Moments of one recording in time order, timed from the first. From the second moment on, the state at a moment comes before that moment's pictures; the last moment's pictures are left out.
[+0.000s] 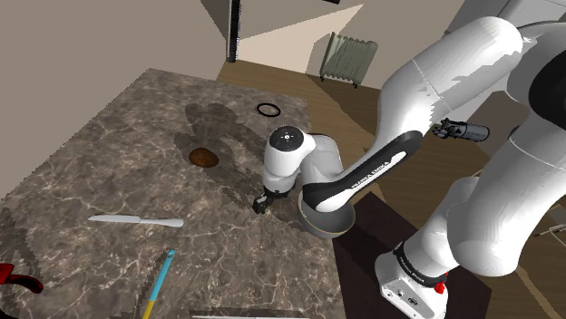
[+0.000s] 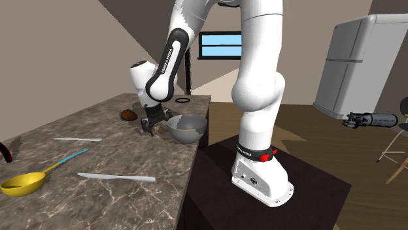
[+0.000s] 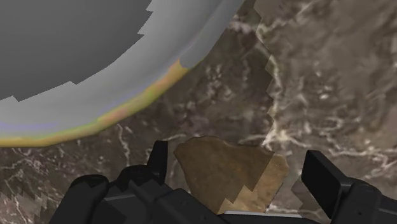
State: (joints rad) arm 0.30 0.13 0.22 -2.52 -0.52 2.57 0.97
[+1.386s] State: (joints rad) arm 0.30 -0.01 0.25 -2.52 -0.38 2.46 0.85
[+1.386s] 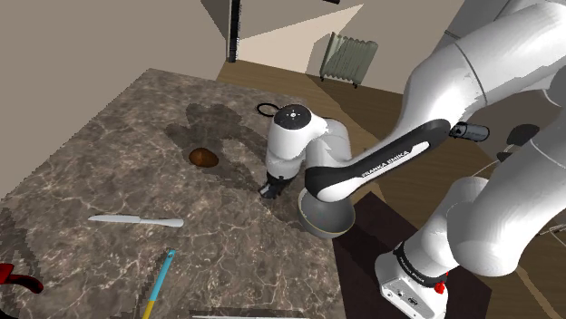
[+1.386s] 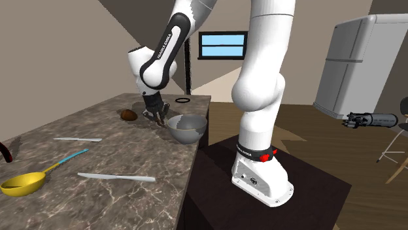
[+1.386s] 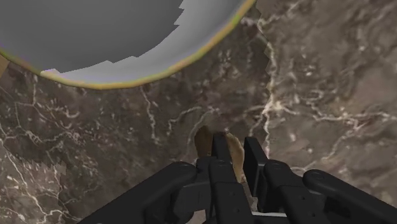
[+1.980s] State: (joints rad) arm 0.31 -0.11 0.25 -2.49 -0.30 2.34 0.77
